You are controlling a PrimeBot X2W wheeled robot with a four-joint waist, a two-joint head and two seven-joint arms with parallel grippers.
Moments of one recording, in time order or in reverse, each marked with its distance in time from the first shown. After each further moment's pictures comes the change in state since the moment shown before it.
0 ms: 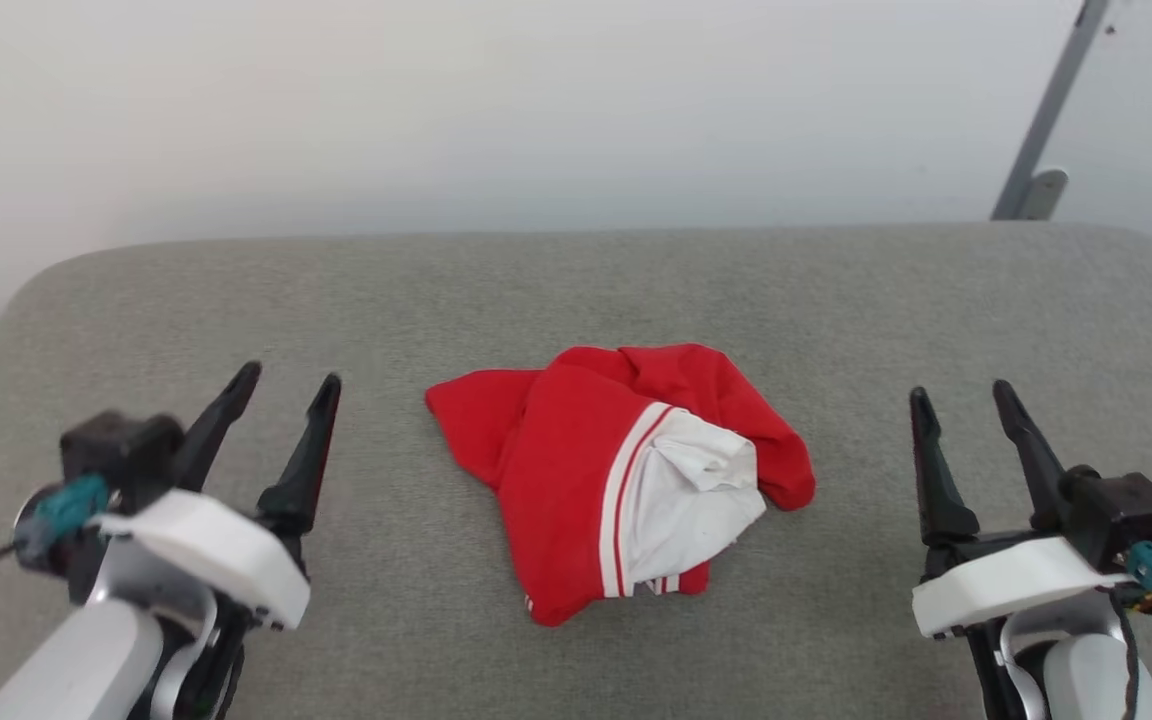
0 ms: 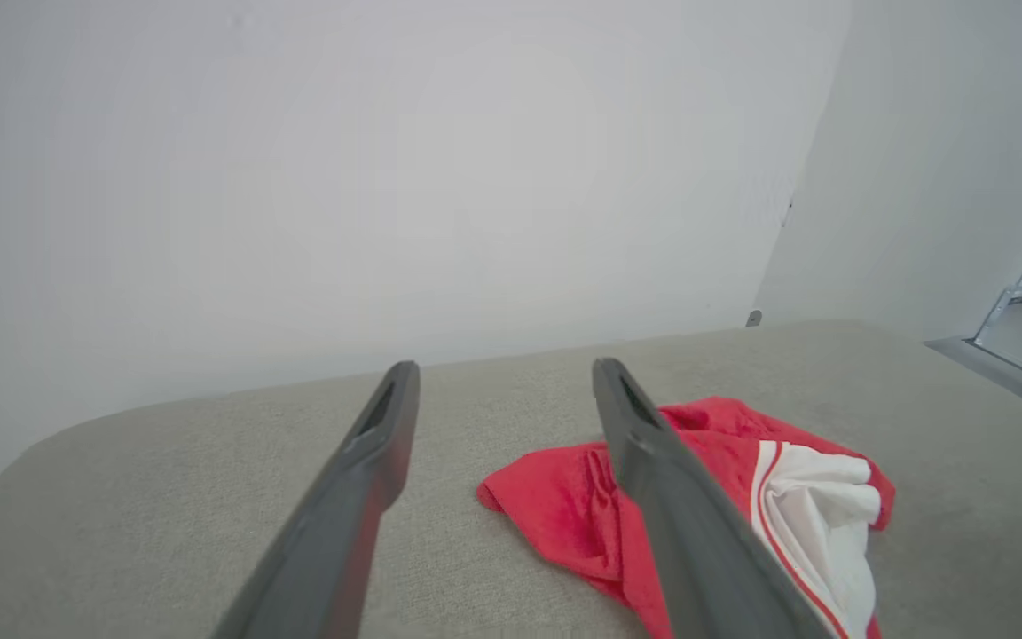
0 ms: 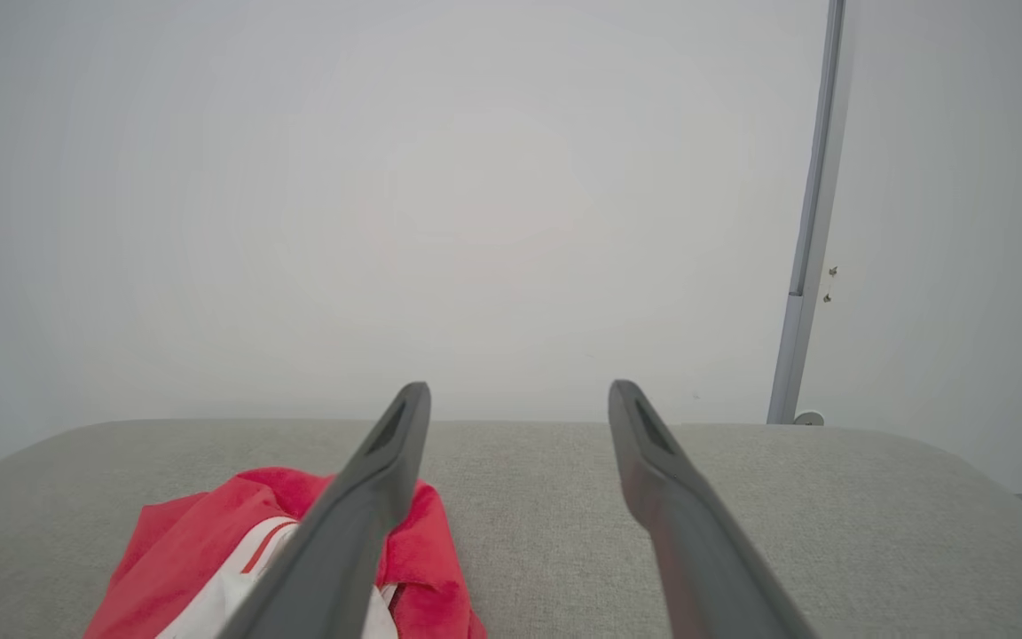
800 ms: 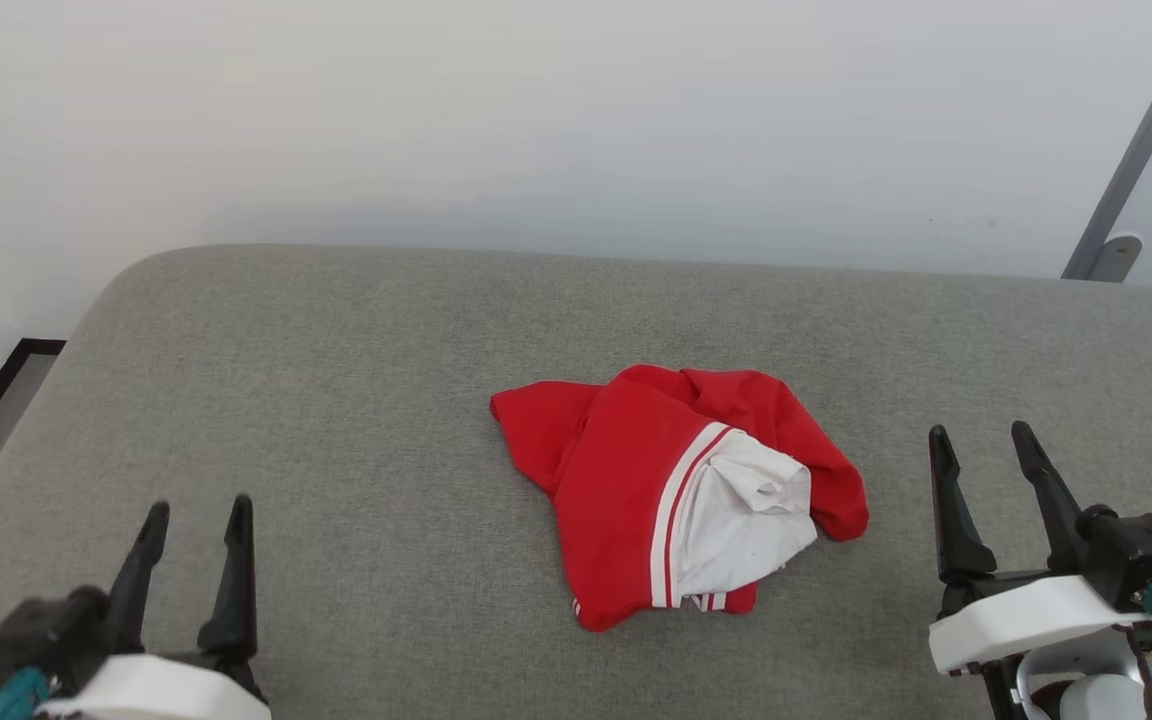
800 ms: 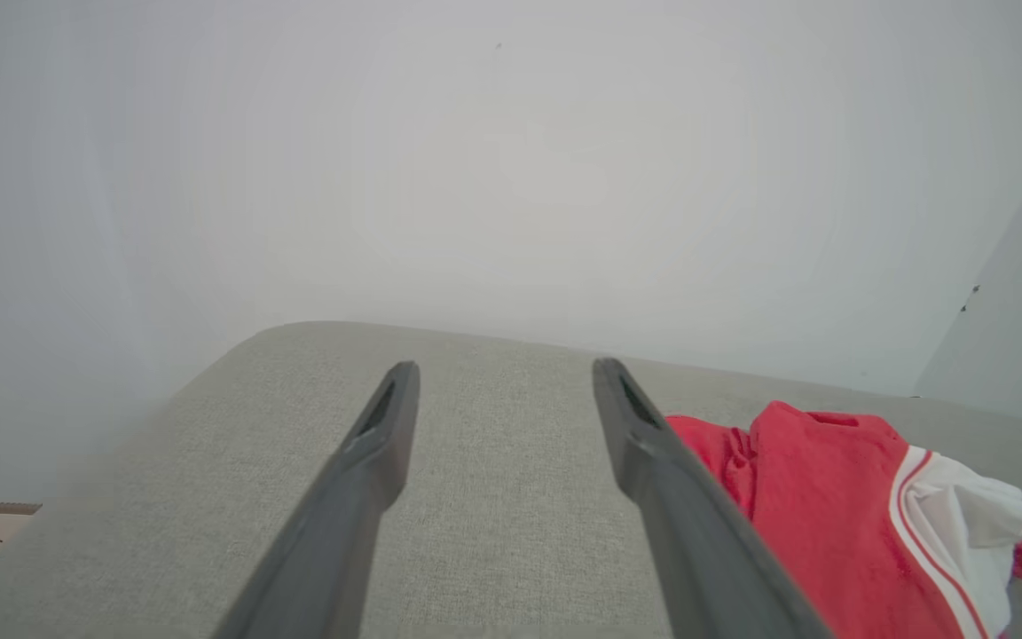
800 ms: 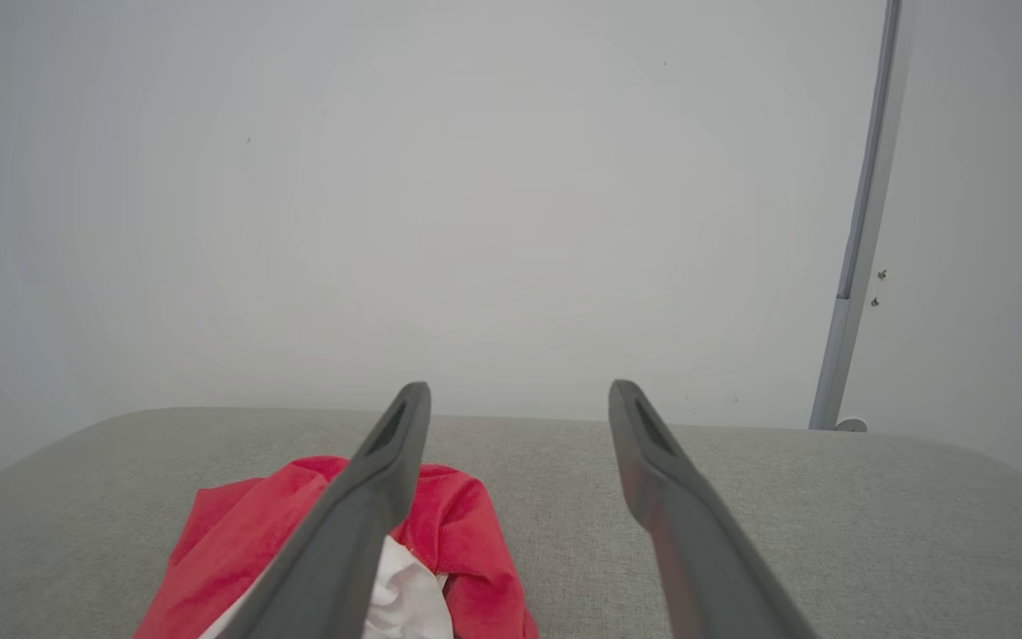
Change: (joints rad) left arm 0.344 -0.117 0.237 -0.040 0.100 0.057 -0.160; right arm 0.073 0.000 -0.030 -0.022 0.004 0.000 0.002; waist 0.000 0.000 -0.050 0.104
